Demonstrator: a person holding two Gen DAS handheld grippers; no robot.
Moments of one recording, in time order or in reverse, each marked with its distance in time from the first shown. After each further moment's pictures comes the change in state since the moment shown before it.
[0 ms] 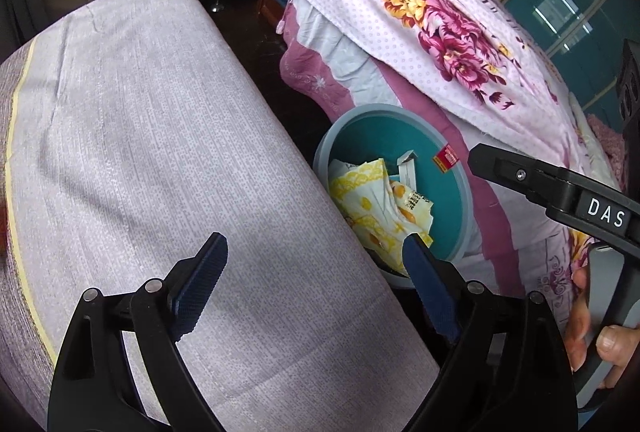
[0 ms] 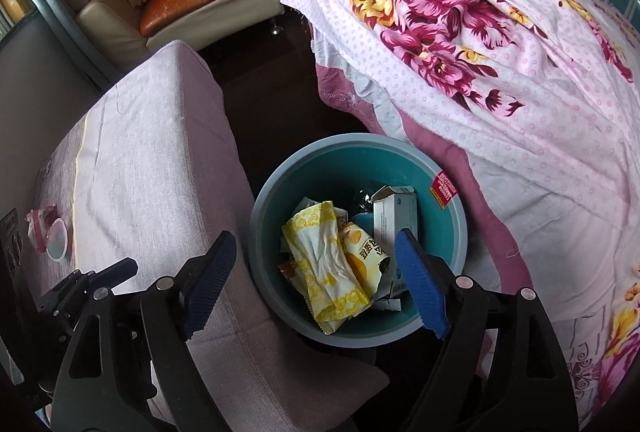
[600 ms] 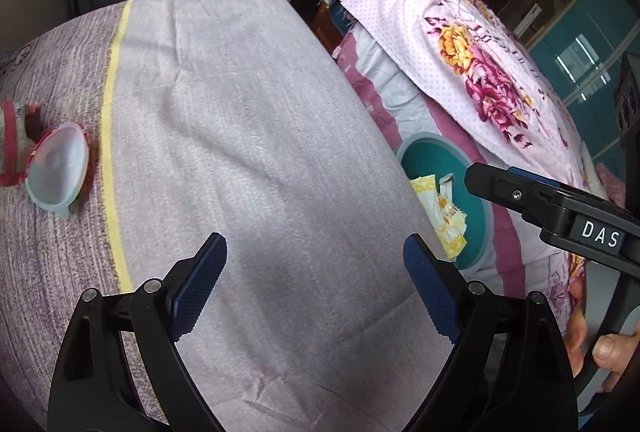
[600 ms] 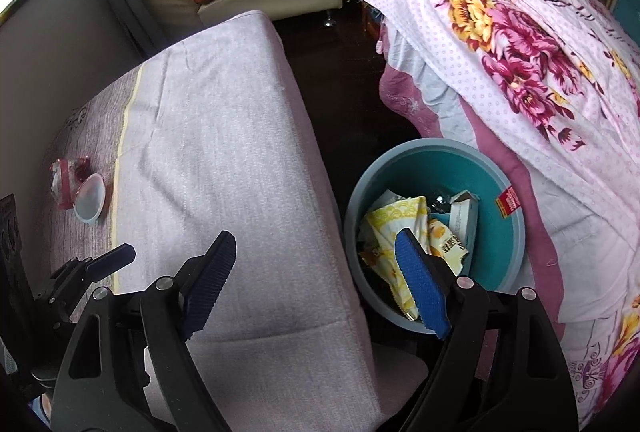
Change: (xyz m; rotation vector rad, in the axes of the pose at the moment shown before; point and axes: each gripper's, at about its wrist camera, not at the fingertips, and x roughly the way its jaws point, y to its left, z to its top) left arm -0.062 0.087 -0.037 -0.149 -0.101 0.038; right arm -0.005 0.102 -0.015 -0.163 0.014 0.040
